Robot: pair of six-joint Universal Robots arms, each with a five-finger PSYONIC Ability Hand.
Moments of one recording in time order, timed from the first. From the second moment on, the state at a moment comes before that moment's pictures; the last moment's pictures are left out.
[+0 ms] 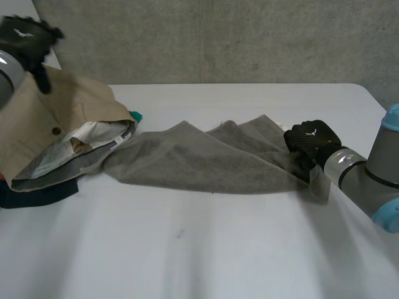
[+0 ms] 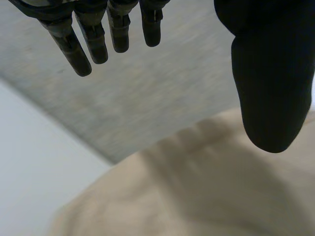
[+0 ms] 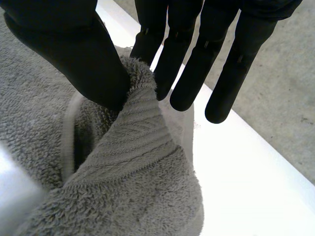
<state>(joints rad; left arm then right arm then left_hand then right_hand) 4.62 -2.07 -0.89 2.96 -1.44 3.68 1.78 -1.03 1.47 -0.15 1.26 2.64 0.19 0.20 0.21 0.20 0.05 1.13 1.18 1.19 1.20 0.99</state>
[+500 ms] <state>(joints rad) 4.45 -2.37 -0.97 2.94 -1.49 3.57 1.74 -1.18 1.43 0.01 1.19 2.63 0.39 0.38 0.39 0.39 0.21 1.13 1.18 1.19 1.20 0.99</state>
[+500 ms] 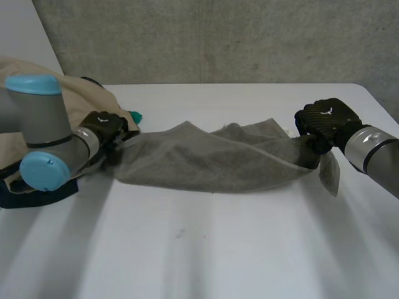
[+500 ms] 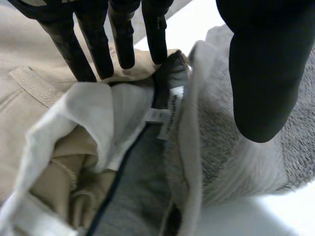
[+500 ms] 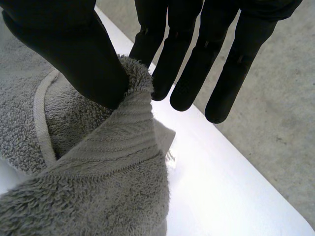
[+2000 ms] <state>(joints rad) 4.26 -2.37 -0.68 2.81 -1.29 3.42 1.98 -1.47 1.08 0.11 1.24 2.82 0.21 0.21 0.21 0.20 0.05 1.13 1.18 1.19 1.20 1.00</state>
